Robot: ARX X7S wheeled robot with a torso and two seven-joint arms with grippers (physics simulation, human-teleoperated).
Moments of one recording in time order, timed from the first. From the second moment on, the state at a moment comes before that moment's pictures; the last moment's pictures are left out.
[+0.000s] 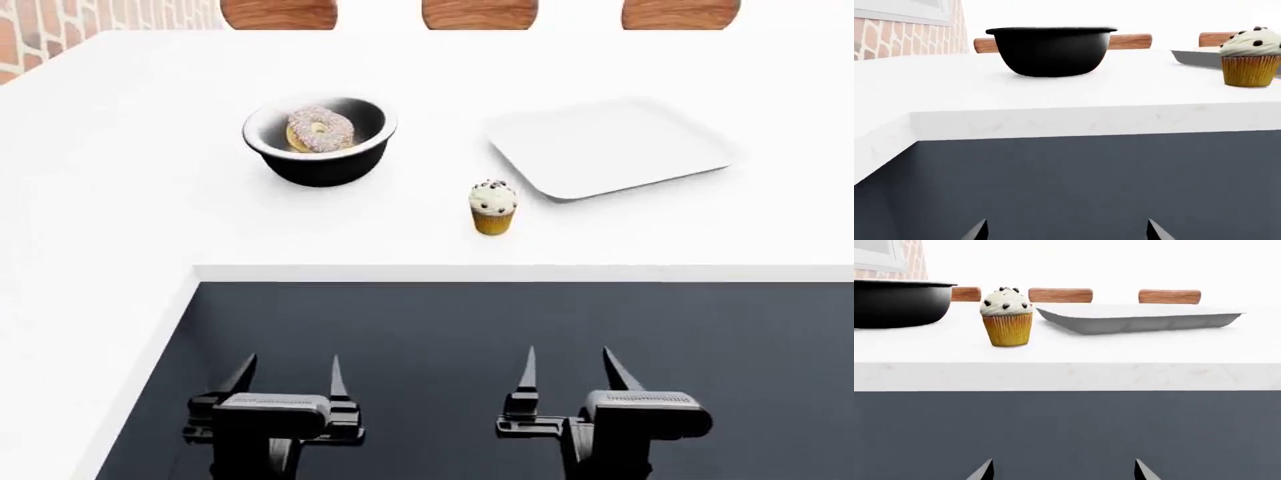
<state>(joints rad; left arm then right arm) 0.00 -0.16 0.19 0.08 -0.14 -0.05 -0.18 0.01 0.16 -0.18 -0.06 0.13 -0.01 0.22</state>
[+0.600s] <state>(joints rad) -0.43 -0.22 -0.04 0.90 -0.65 -0.97 -0.31 0.44 0.27 0.06 -0.93 0.63 1.02 0.40</state>
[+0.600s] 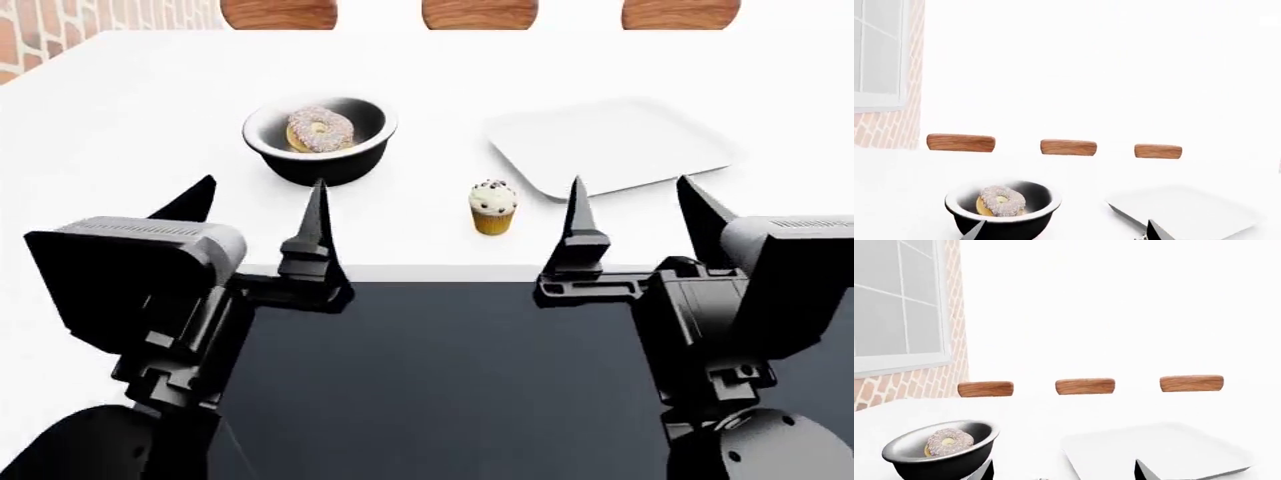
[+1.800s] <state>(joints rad) -0.71 -0.31 -0.13 0.96 -0.97 -1.26 -0.50 0.73 0.32 0.20 -0.96 1.03 1.43 0.60</state>
